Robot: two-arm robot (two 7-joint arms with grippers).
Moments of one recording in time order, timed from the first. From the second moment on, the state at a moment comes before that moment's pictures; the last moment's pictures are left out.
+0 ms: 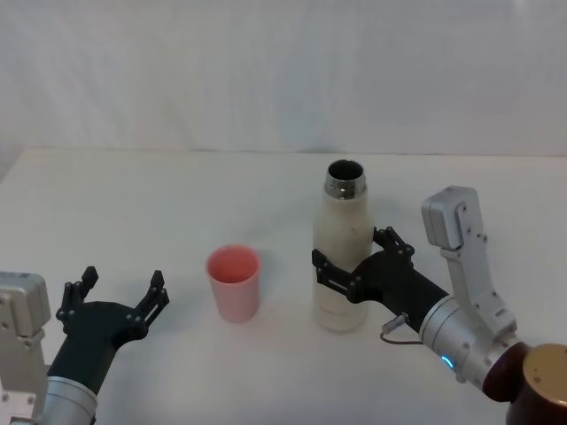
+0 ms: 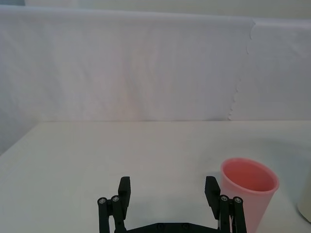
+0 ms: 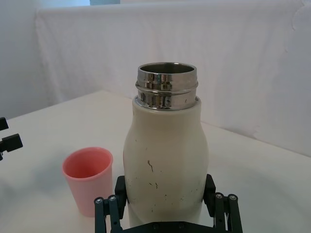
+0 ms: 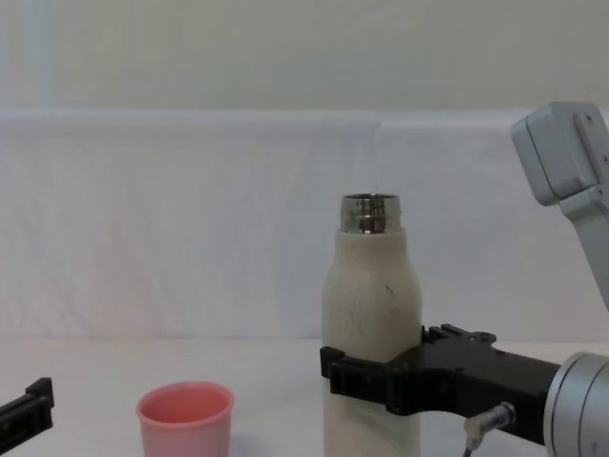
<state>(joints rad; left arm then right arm) 0.27 0.24 0.04 -1.85 -0.25 -0.02 -0.02 0.12 0.15 -0.35 -1.64 0.13 0.16 0.32</state>
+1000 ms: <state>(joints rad) 0.27 0.24 0.04 -1.85 -0.25 -0.02 -0.02 0.12 0.17 -0.37 -1.63 0.17 0.15 0.30</state>
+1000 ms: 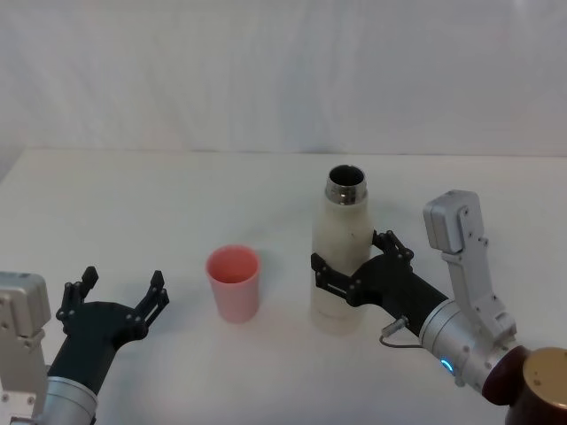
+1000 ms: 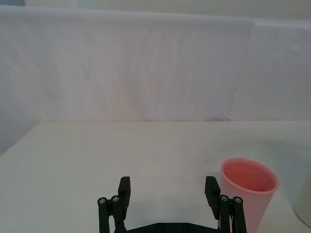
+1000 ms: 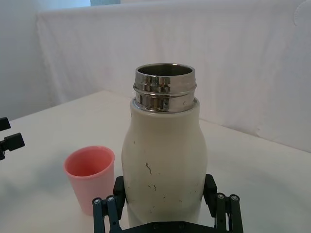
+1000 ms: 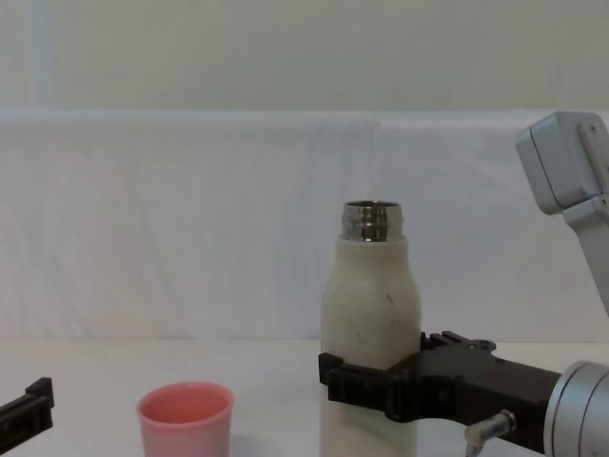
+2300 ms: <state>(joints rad) 0.27 0.24 0.04 -1.85 -0.25 -0.02 -0.02 0.05 0.25 -0.37 -1.71 0.23 0.11 0.31</state>
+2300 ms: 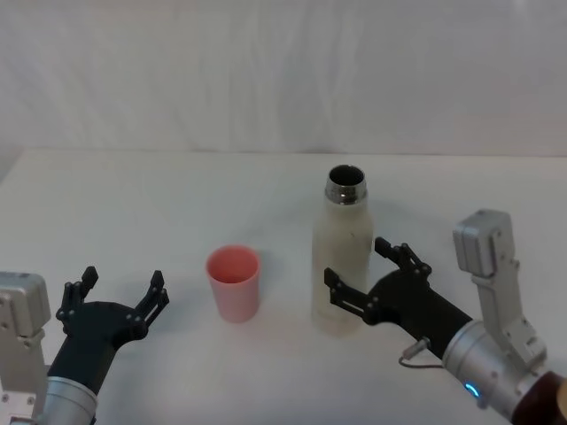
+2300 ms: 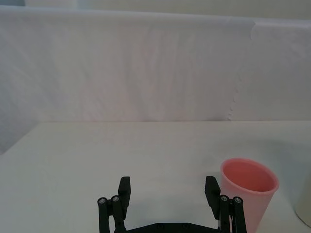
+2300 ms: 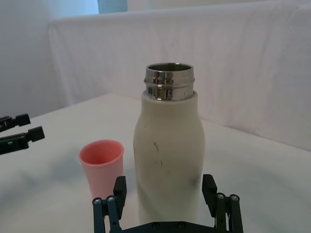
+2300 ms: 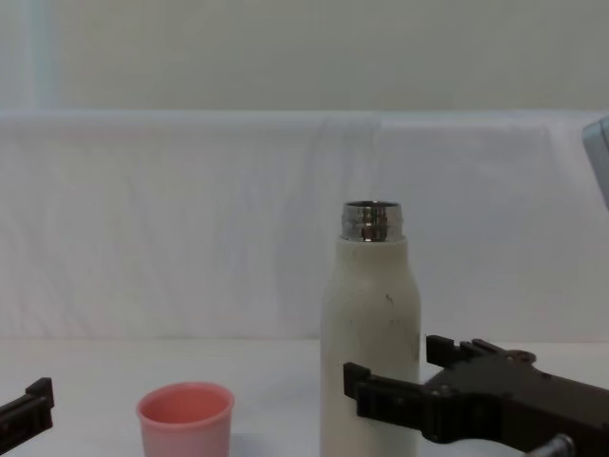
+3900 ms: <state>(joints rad) 0.27 0.24 0.04 -1.85 -0.25 -0.02 -0.02 -0.12 0.33 -0.33 -1.81 0.29 0.02 0.32</state>
